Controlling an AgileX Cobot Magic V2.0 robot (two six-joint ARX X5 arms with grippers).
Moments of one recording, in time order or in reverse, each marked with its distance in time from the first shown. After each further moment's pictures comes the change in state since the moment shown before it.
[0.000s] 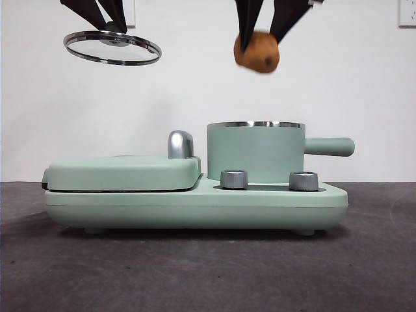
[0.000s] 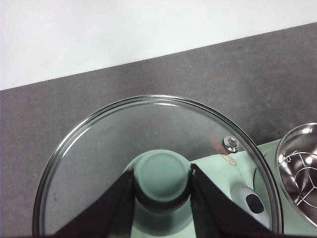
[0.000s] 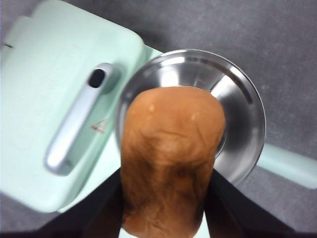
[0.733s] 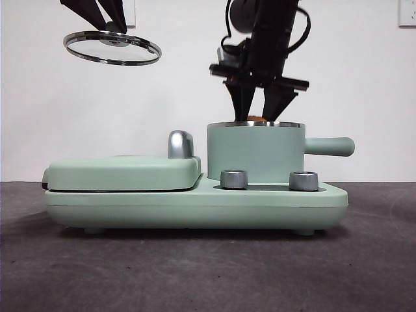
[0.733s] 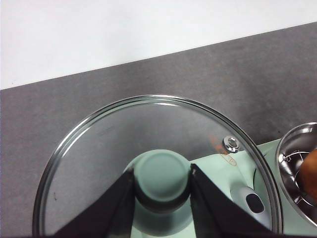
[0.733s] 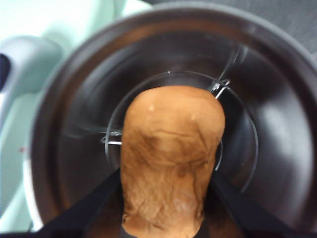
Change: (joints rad) left arm 0.000 0.000 0.000 -0.002 0.000 0.000; right arm -0.083 0.293 0.081 -0.010 -0.105 -0.030
